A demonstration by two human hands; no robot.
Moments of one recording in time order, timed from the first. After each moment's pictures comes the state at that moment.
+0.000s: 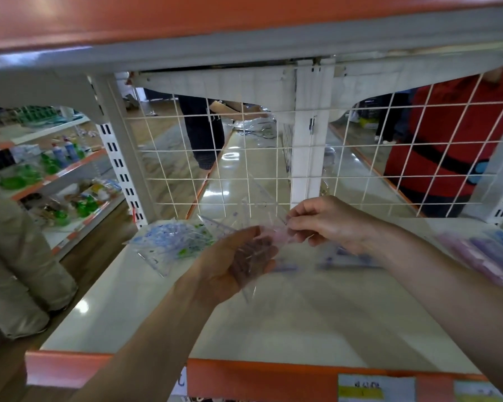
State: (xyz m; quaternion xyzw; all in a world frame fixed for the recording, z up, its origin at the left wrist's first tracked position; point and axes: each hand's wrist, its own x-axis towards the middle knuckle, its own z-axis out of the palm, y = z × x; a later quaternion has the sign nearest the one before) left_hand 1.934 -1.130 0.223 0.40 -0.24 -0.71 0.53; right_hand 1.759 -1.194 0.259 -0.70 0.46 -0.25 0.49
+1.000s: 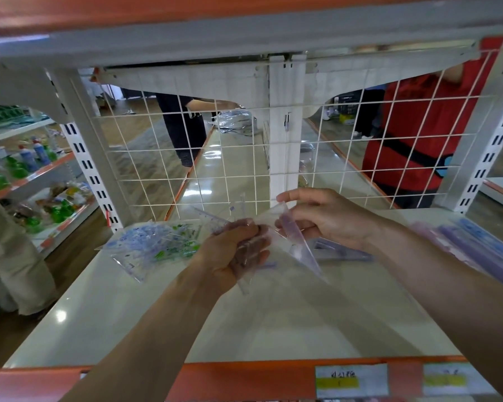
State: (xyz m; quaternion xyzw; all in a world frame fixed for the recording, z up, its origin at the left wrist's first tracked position) left_hand 1.908 -1.148 0.221 0.43 -0.27 -0.67 0.54; right_hand 1.730 -1.190 0.262 -0.64 0.41 -0.31 0.57
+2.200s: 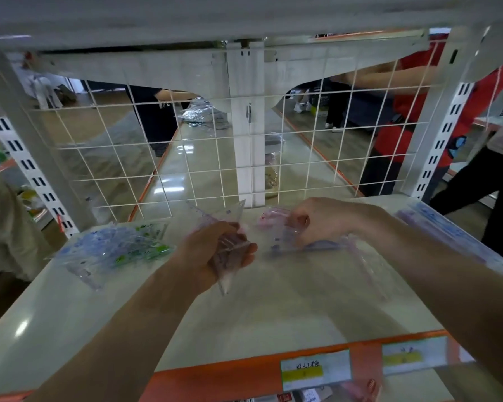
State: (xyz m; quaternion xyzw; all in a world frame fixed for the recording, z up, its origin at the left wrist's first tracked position) left_hand 1.885 -1.153 0.222 0.48 -0.26 -0.68 0.48; right_hand 1.679 -1.223 0.242 -0.83 0.53 0.01 0.16
